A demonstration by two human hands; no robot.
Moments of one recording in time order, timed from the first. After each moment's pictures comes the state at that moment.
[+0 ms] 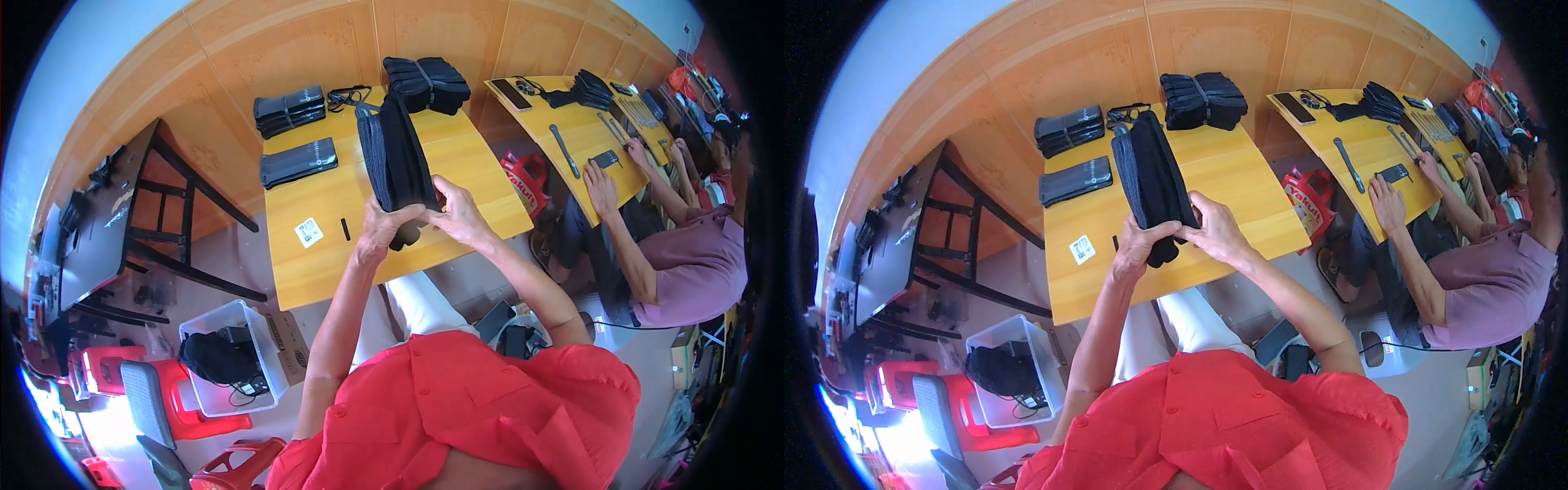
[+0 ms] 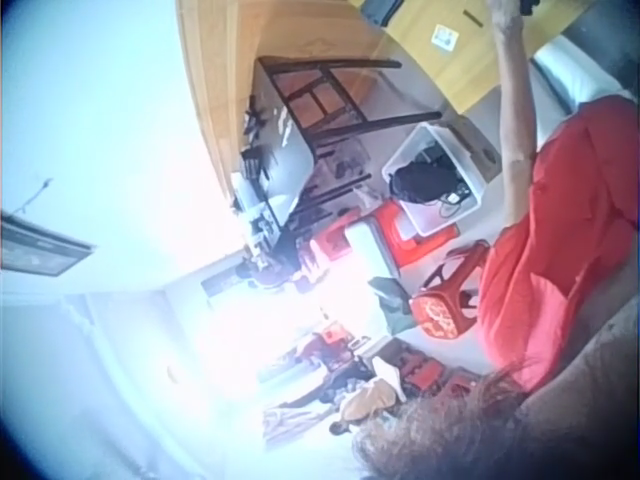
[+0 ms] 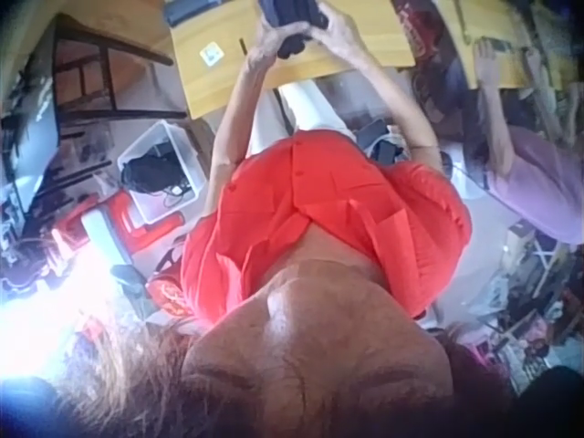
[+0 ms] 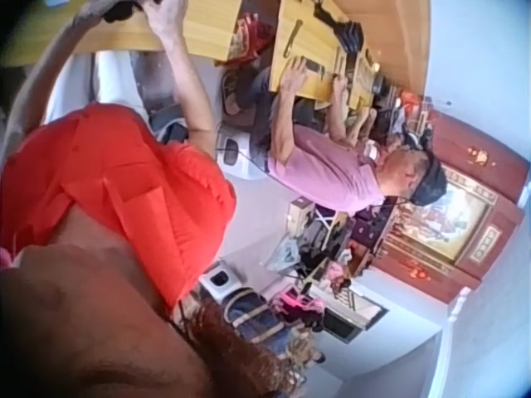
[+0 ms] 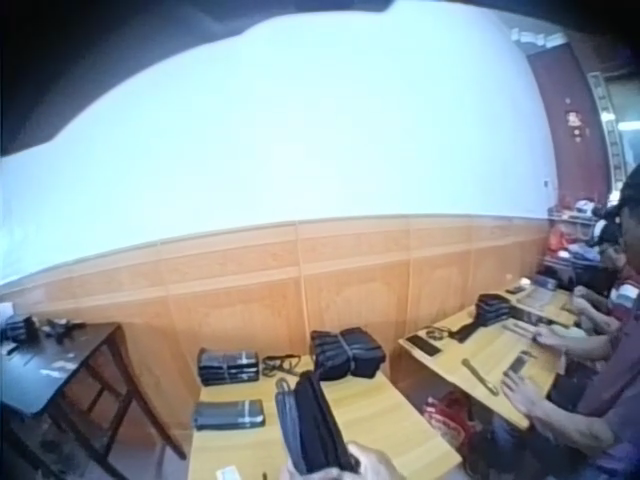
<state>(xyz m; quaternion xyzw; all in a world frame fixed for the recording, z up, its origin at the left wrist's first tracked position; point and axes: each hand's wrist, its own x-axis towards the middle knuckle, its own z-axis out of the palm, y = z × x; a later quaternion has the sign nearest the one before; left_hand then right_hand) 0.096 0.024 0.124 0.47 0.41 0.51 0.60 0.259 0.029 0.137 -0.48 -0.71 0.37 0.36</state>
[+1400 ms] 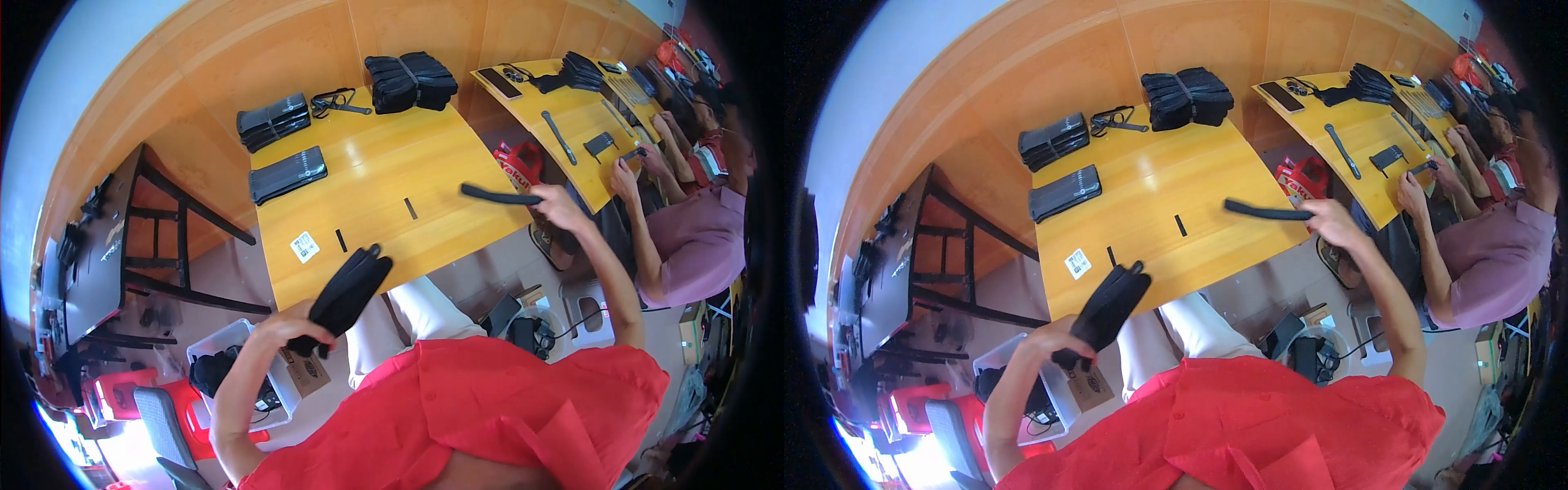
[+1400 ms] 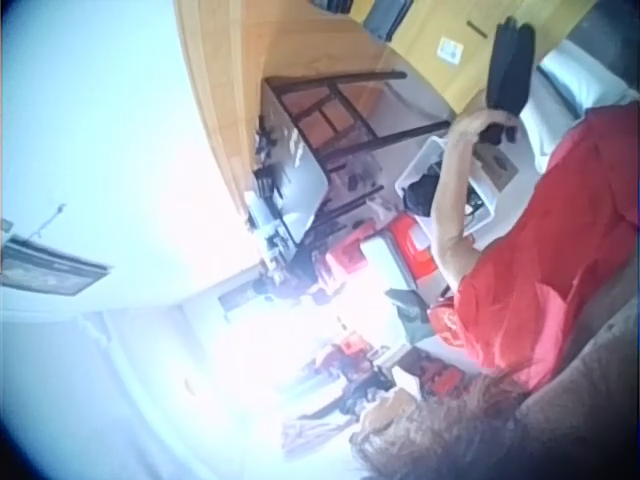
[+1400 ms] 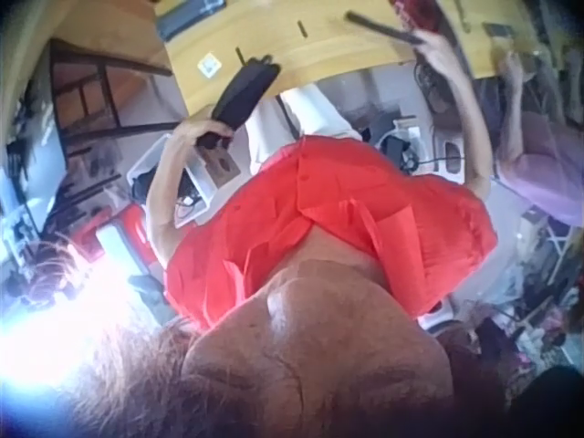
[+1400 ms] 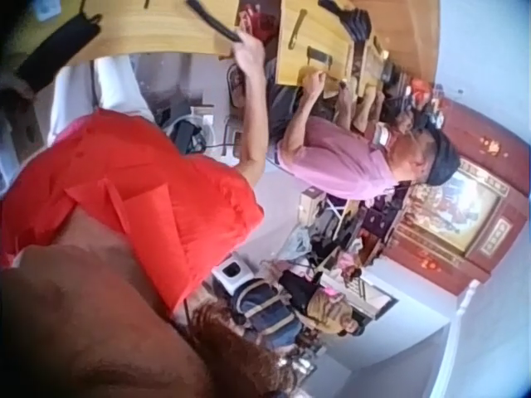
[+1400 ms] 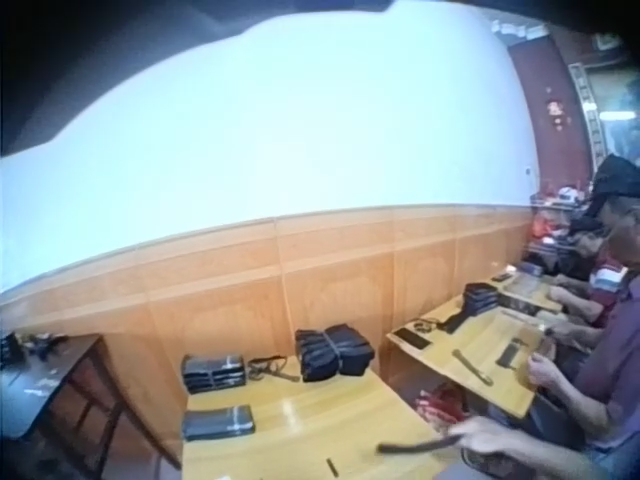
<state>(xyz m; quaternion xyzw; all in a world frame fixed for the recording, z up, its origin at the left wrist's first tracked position) -0.054 -0.056 0.151 0.59 0.53 0.01 0.62 0.455 0.027 0.124 -0.58 -0.74 0.26 0.19</state>
